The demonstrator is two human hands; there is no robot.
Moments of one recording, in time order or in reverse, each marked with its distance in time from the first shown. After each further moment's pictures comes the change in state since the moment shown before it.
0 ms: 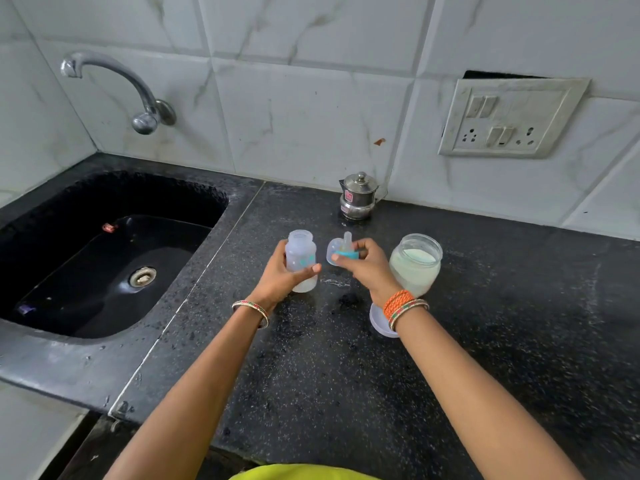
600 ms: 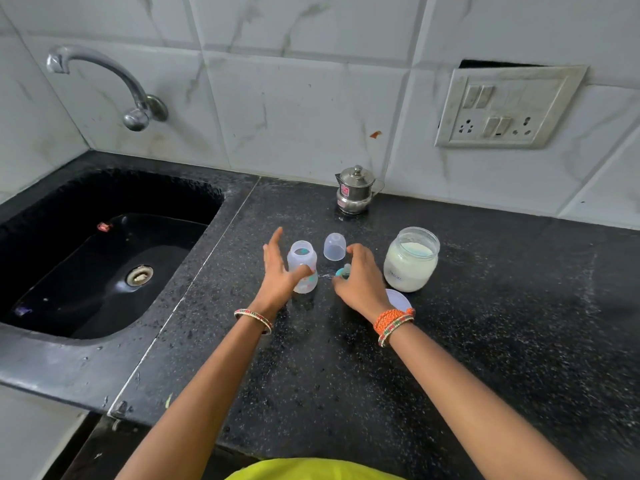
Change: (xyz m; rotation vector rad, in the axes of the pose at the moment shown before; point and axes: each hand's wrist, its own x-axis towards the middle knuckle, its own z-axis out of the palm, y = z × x) left_hand -0.018 0.007 0.012 0.109 0.082 0.014; right_hand -0.029 0.016 0.006 -0.617 0.036 -0.255
